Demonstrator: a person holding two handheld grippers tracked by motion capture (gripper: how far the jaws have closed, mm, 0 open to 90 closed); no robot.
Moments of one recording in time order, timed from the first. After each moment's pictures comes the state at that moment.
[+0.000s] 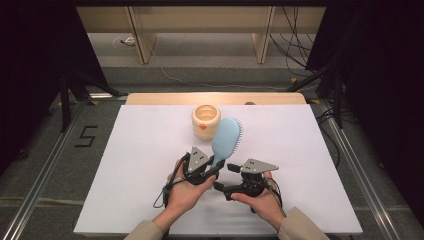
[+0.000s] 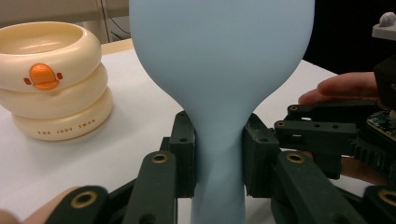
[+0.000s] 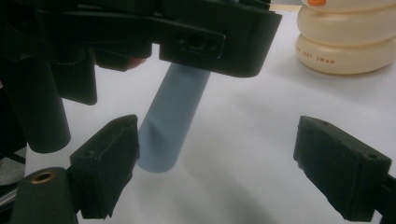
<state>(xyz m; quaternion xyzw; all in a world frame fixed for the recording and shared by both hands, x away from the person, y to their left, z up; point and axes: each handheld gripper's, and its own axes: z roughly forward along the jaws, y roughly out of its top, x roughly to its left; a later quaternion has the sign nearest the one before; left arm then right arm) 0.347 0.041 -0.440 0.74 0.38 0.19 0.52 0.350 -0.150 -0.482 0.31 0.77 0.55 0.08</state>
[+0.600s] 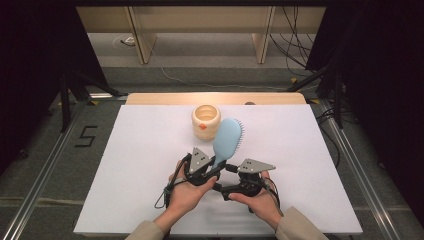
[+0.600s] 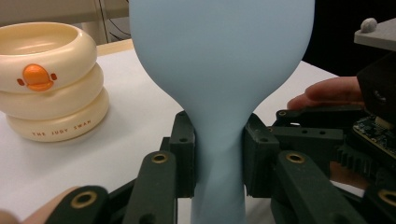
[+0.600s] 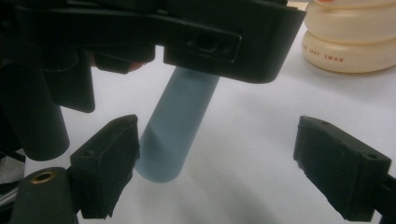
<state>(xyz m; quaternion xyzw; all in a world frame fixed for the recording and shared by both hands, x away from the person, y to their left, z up) 0.345 0.038 -0.441 0.74 0.38 0.19 0.53 0.352 -0.145 -0.484 0.31 0.78 0.54 0.08</state>
